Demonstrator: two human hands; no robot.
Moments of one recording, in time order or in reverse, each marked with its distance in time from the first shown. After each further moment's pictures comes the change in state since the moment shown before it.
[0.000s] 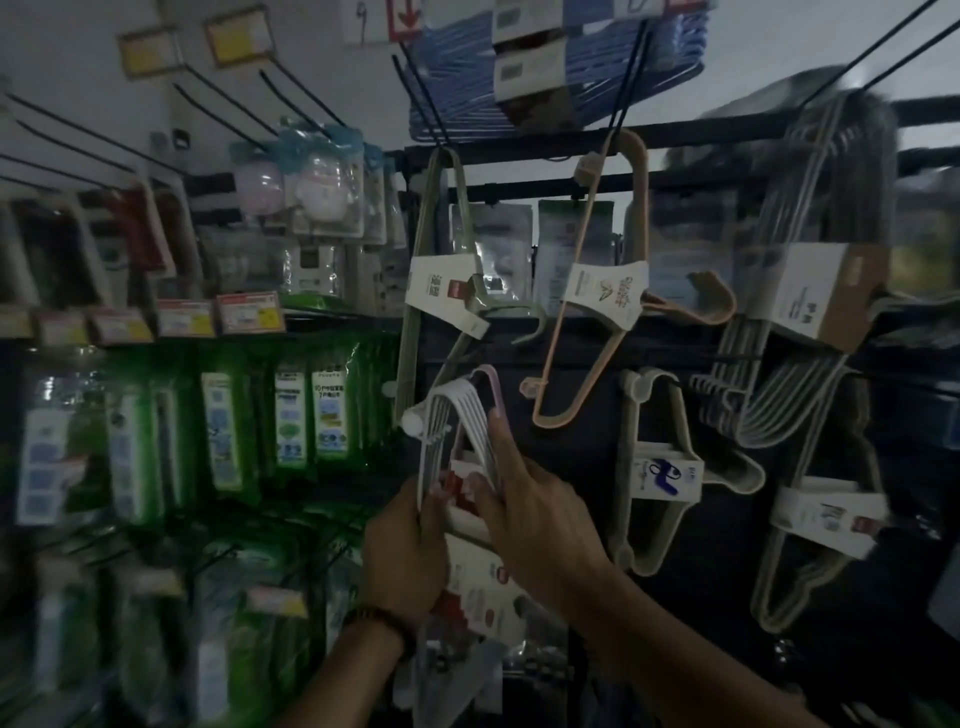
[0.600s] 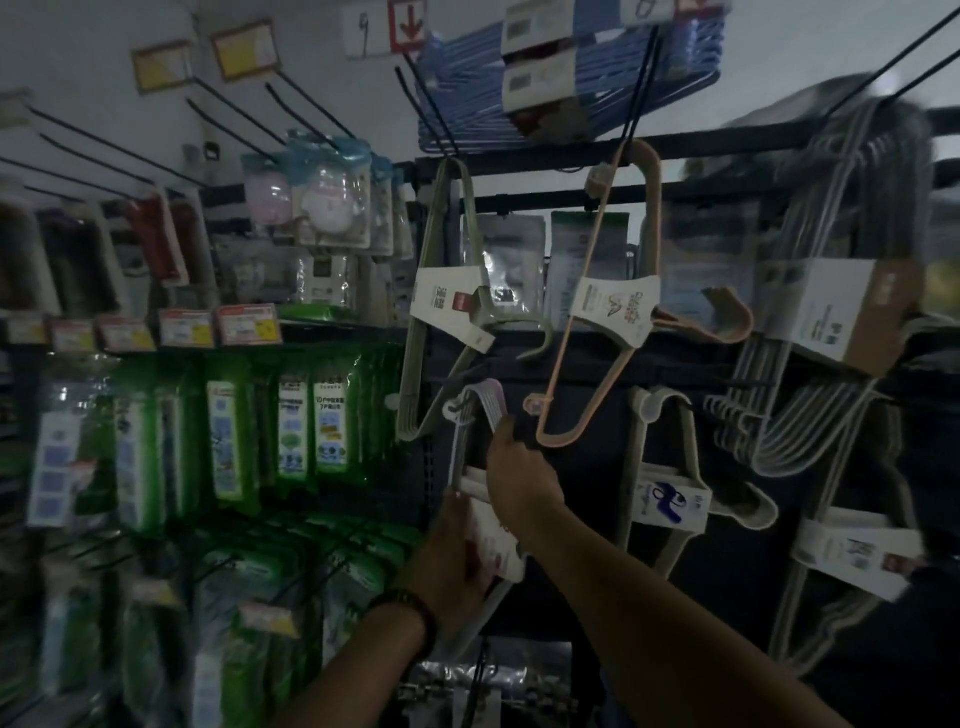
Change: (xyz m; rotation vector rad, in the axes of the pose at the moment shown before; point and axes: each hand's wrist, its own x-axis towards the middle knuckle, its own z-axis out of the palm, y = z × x) left_hand 0.022 -0.037 0.050 0.266 -0.593 -0.088; right_hand 0.101 0.039 0.042 -0.300 -0.306 0.245
